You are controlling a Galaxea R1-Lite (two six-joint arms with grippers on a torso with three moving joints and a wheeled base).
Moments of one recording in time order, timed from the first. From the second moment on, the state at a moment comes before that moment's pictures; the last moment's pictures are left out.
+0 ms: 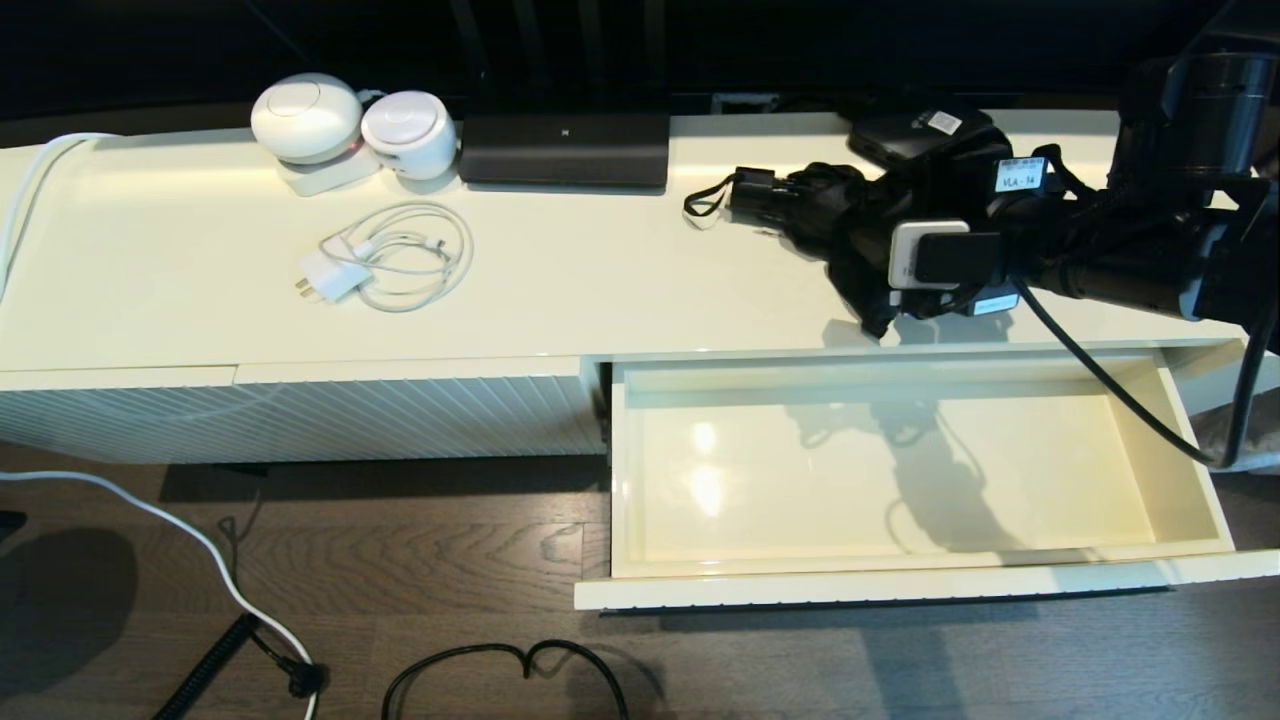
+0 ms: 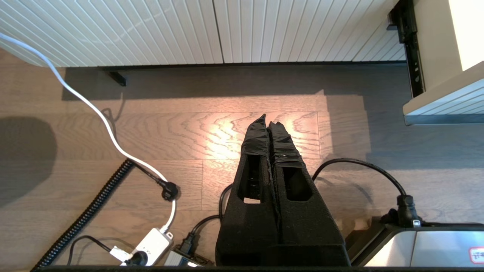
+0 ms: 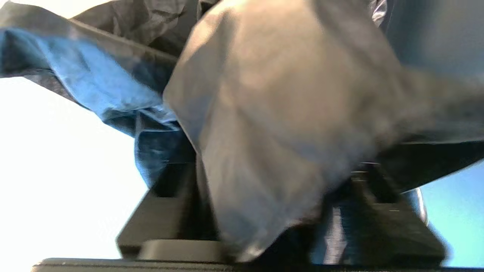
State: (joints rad) left arm 0.00 0.00 0.00 -0.01 0.00 -0.01; right arm 0.27 1.73 -1.40 -0.20 0.01 -1.54
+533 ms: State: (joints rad) left arm 0.00 0.00 0.00 -0.01 0.00 -0.01; right arm 0.27 1.73 -1.39 -0.20 0.02 -1.54
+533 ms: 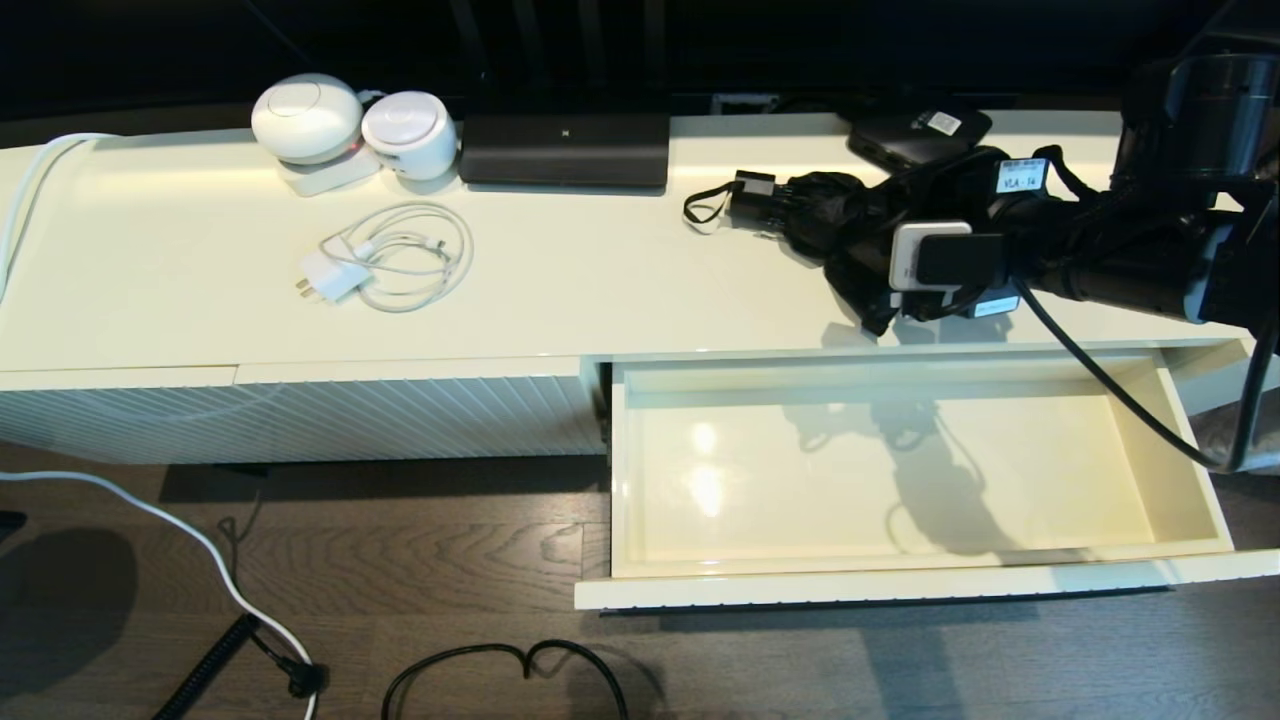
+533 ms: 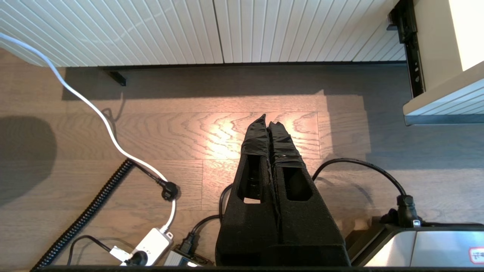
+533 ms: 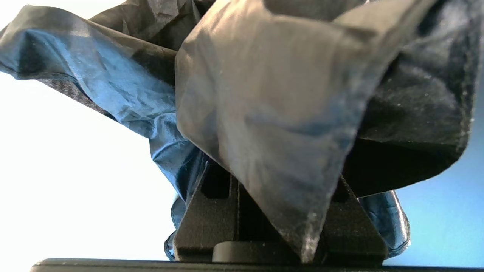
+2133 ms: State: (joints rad) left arm 0.00 0.00 0.00 -0.01 0.00 -0.01; right arm 0.27 1.26 -1.20 0.22 0.01 -1.50
